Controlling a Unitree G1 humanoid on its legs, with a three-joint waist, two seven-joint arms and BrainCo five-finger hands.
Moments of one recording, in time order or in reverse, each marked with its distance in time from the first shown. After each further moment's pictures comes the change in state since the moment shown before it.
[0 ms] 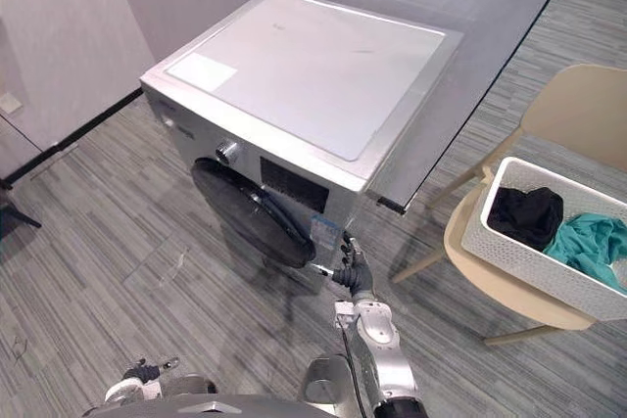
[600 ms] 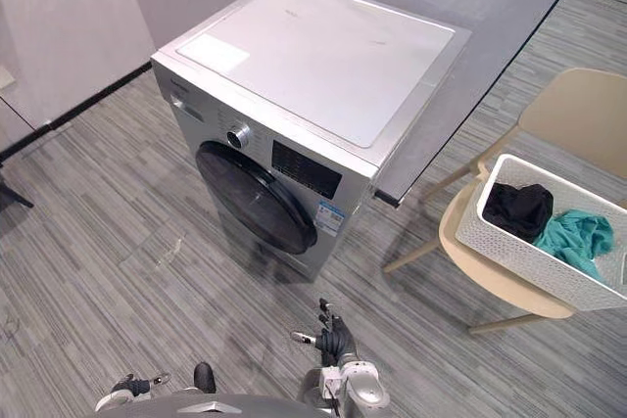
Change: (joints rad) left arm 0.017 0.035 0.055 0.043 0.066 0.010 0.009; right arm 0.159 0.033 0.062 0.115 -0.036 0.045 0.100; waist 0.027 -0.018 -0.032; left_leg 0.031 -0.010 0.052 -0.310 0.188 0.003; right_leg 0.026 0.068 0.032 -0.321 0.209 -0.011
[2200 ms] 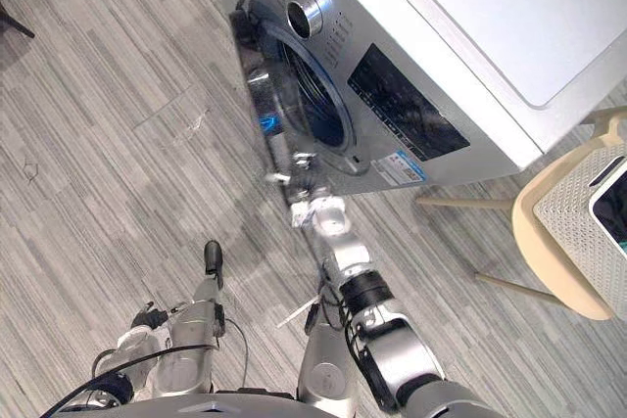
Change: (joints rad) left arm -0.175 -0.015 -0.117 -0.092 -0.197 -0.043 0.038; right arm -0.815 -0.074 0.255 0.145 0.164 -0.027 -0.220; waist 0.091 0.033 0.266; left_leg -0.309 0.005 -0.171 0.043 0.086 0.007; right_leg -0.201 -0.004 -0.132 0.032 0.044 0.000
